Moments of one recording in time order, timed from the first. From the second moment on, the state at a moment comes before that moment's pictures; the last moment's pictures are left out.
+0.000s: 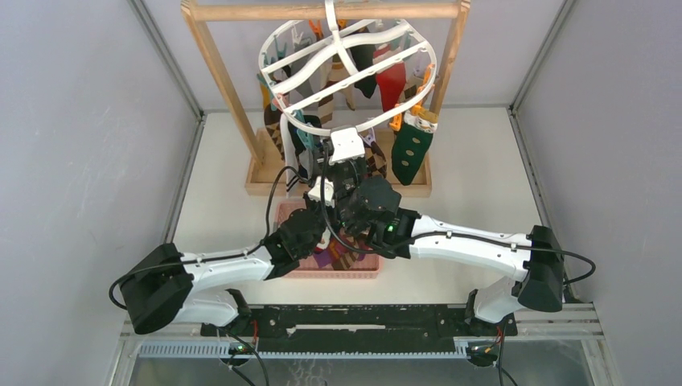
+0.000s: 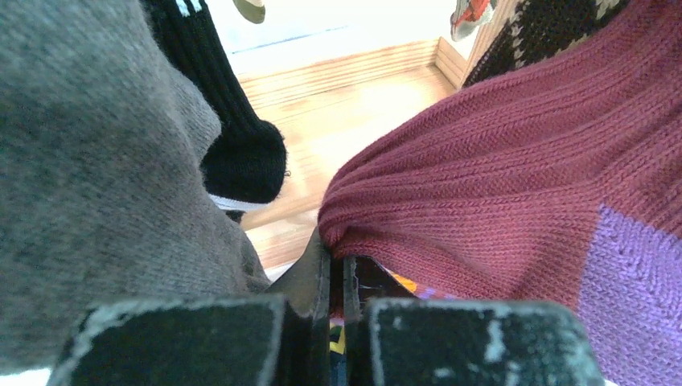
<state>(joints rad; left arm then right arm) -0.97 1.27 0.52 0.69 -0.57 -0.04 1.22 1.48 1.30 0.54 0.97 -0.42</state>
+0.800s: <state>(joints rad) -0.96 1.19 0.45 0.68 -0.57 -0.05 1.17 1.44 1.30 0.42 0.91 -0.31</state>
